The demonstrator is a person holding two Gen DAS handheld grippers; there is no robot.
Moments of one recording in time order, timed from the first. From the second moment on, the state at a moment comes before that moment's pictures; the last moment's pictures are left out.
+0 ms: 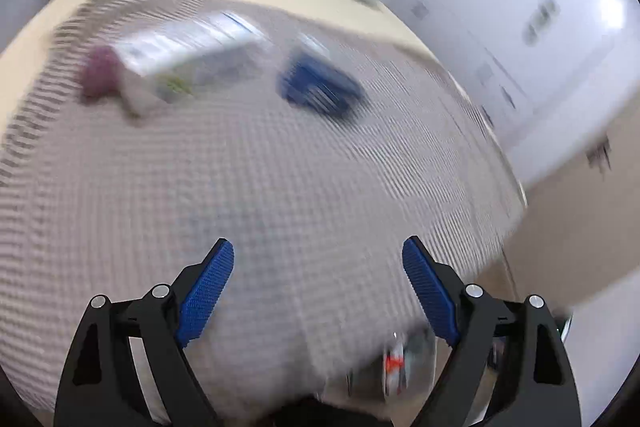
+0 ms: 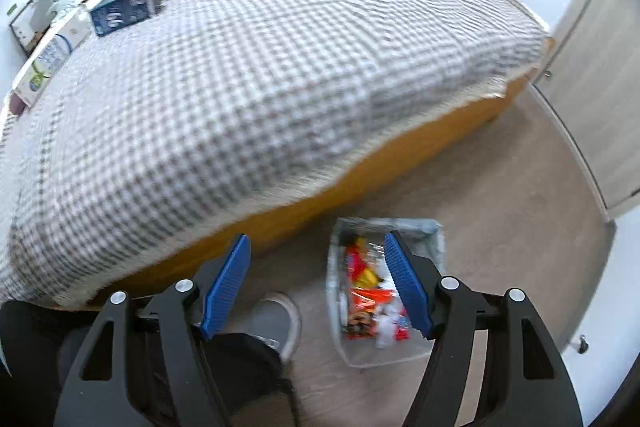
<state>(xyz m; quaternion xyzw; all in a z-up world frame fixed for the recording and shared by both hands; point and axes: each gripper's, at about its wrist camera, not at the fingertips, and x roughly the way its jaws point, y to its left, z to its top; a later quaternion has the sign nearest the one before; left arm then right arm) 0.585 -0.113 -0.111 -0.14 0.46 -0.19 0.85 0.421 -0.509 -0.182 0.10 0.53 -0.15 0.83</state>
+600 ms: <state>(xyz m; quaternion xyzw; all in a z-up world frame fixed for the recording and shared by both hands) 0.738 0.009 -0.103 -0.10 0.45 -0.06 0.89 0.682 -0.412 -0.131 0.03 0.45 0.00 0.89</state>
